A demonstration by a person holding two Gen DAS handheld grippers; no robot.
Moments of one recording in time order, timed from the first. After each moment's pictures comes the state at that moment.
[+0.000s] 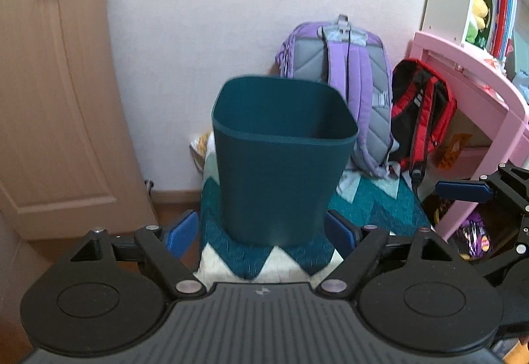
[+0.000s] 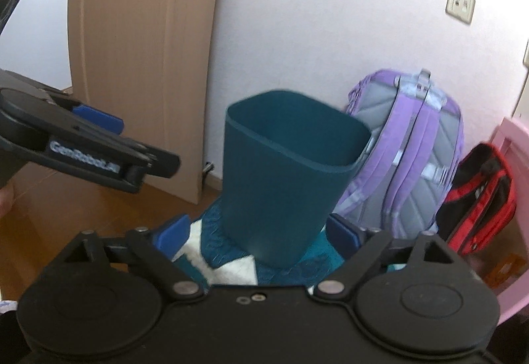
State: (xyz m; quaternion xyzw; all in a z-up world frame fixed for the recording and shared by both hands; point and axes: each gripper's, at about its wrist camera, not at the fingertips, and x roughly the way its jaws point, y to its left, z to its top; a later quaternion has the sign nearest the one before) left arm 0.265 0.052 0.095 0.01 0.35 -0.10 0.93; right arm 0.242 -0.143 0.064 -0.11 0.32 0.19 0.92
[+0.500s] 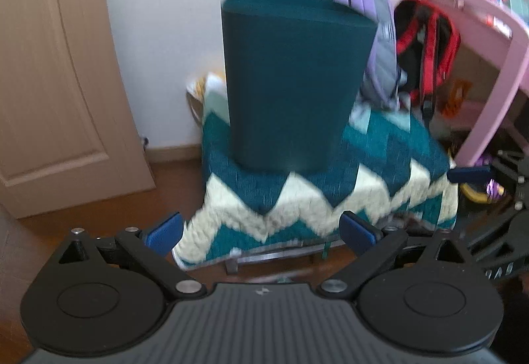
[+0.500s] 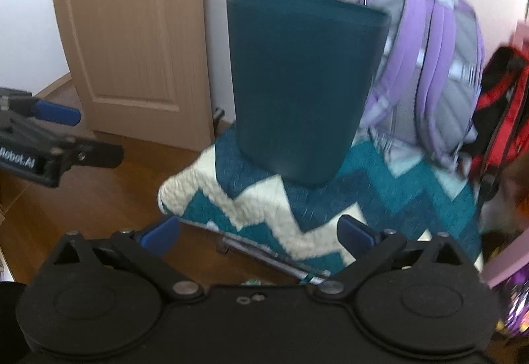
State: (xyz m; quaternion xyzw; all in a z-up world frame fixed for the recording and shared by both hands) left arm 0.244 0.083 -0.037 0.04 0.40 -0.12 0.91; right arm 0.236 -0.145 -0.078 -0.06 0.40 0.18 0.90
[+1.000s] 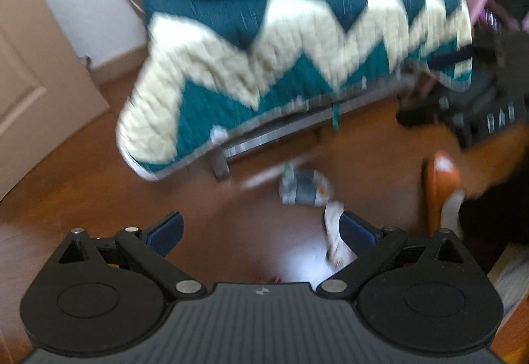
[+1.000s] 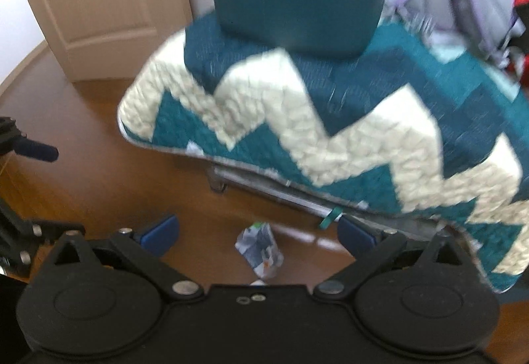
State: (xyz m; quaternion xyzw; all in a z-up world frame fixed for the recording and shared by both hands) left arm 0.260 0.092 -0.240 0.15 0.53 -0.21 0.81; right arm 0.280 -0.127 -0.251 -0.04 0.51 0.16 0.84
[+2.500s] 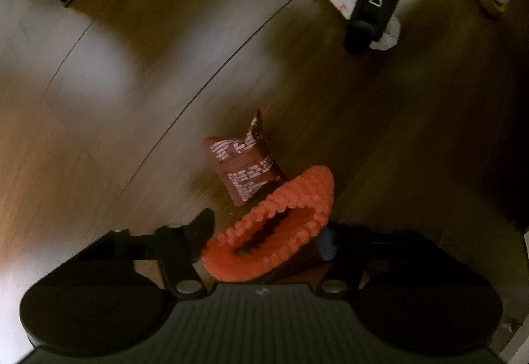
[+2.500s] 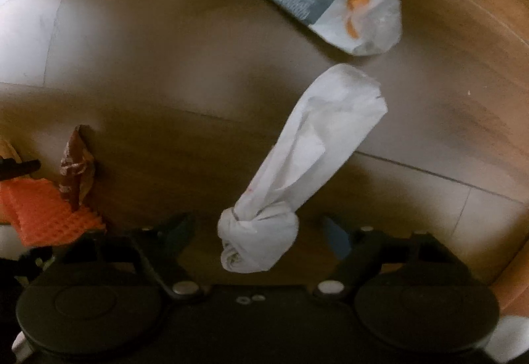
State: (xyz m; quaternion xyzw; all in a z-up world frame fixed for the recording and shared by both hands) left arm 0.210 0.103 -0.567 0.31 0.66 -0.33 0.60; right arm 0.263 -0.064 -0.614 0.00 0.79 0.11 0.60
